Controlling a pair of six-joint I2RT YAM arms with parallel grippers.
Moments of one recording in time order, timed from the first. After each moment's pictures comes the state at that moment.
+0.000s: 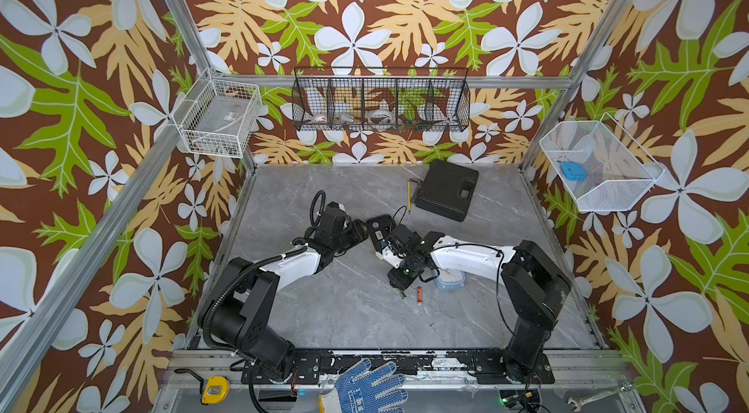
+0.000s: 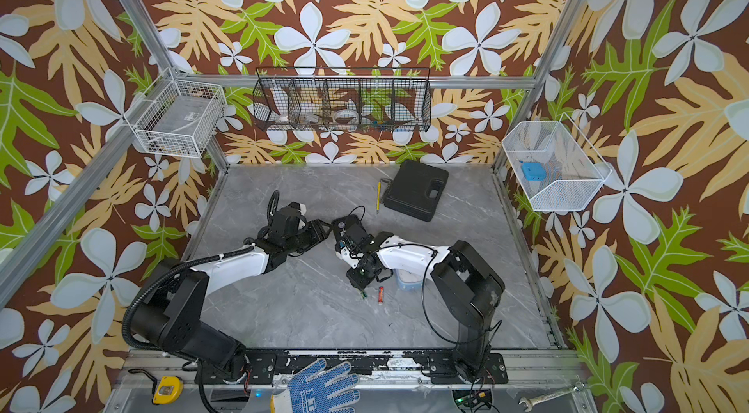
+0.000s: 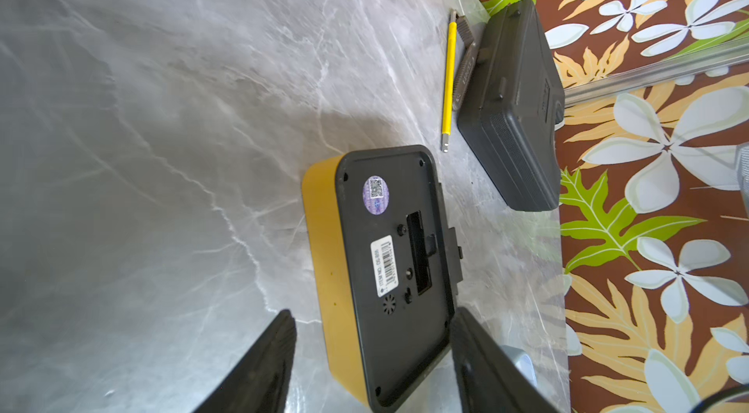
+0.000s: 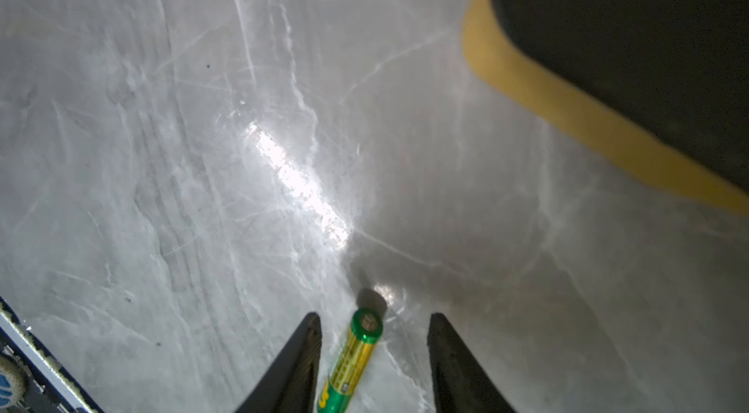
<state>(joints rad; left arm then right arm) -0.42 1.55 0.76 0.16 0.17 -0.88 0.82 1.84 1.17 -0.65 -0.13 0.01</state>
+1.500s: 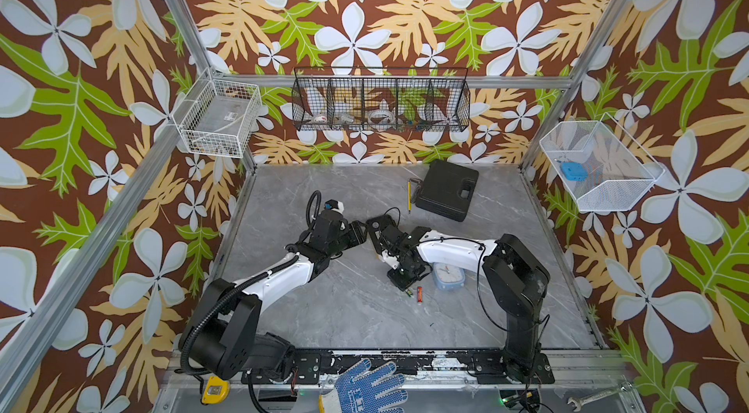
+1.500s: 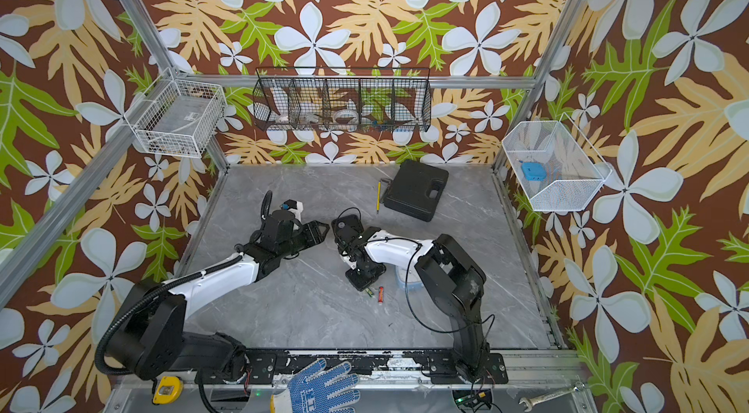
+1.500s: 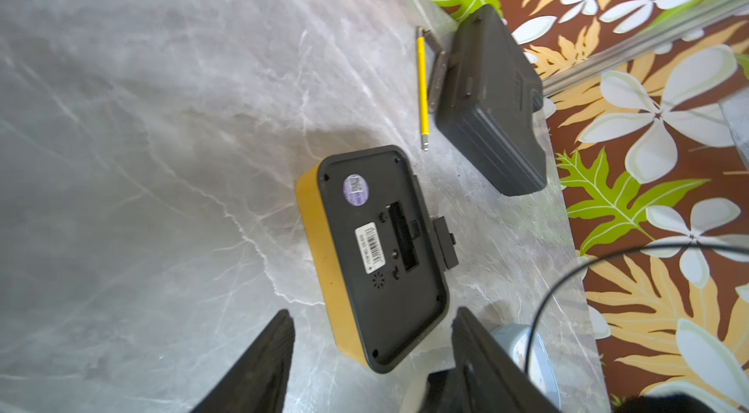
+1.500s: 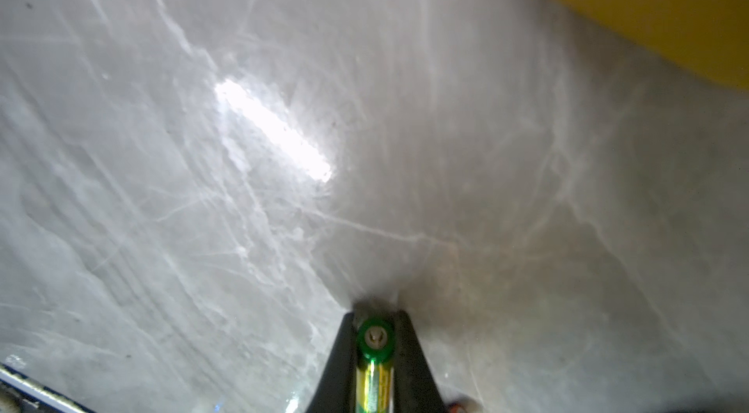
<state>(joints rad) -0.47 1.37 0.72 0.11 0.11 -0.71 0.80 1.94 1.31 -0.86 -0.15 0.13</state>
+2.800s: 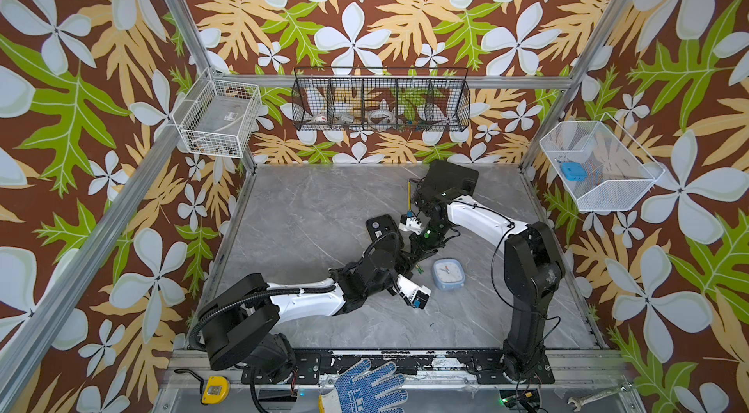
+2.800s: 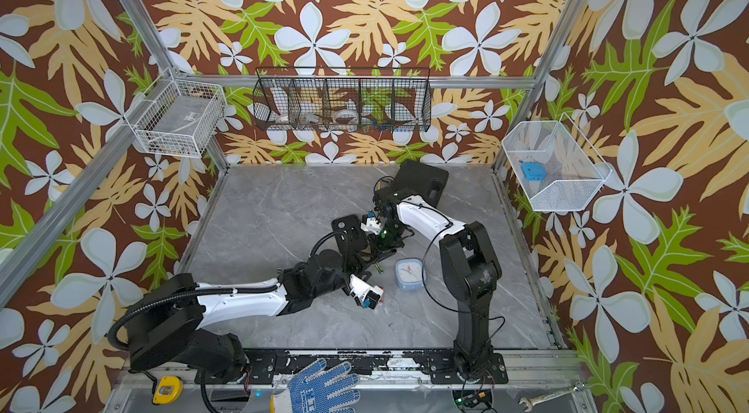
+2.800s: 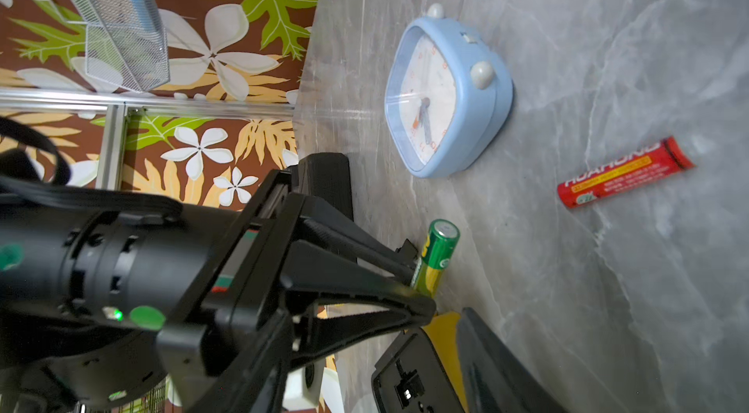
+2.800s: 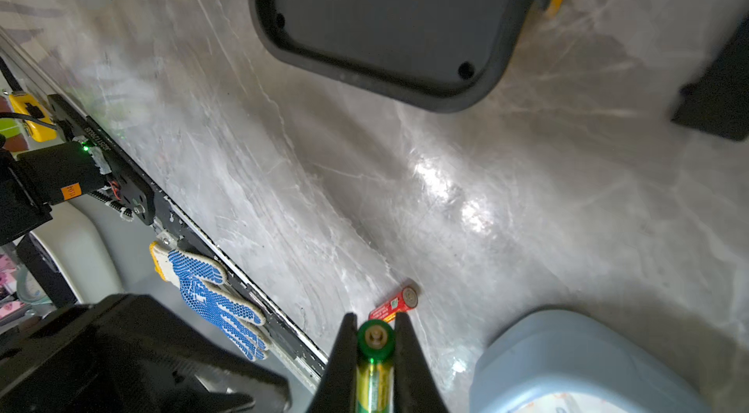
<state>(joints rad) -0.99 1.50 0.68 0.36 -0.03 1.42 0.50 1.94 1.51 -1.16 -0.48 -0.02</state>
